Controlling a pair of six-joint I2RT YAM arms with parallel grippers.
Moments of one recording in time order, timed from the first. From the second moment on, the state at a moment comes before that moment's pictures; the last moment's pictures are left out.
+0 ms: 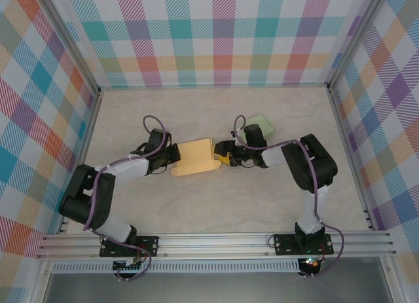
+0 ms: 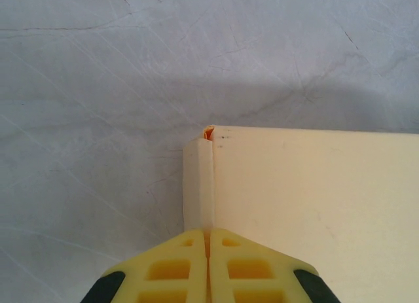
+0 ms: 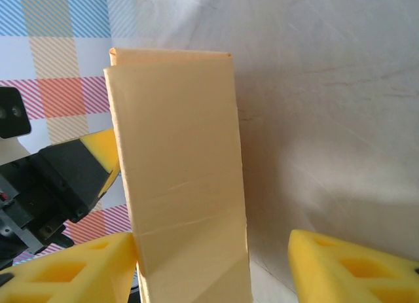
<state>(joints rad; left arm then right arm) -0.35 1.54 0.75 -0.08 0.05 -0.60 0.47 1.96 0.89 0.42 -0.82 0.97</state>
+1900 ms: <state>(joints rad) -0.41 1.06 0.65 -0.04 0.09 -0.40 0.44 1.83 0.84 0.47 -0.88 1.17</state>
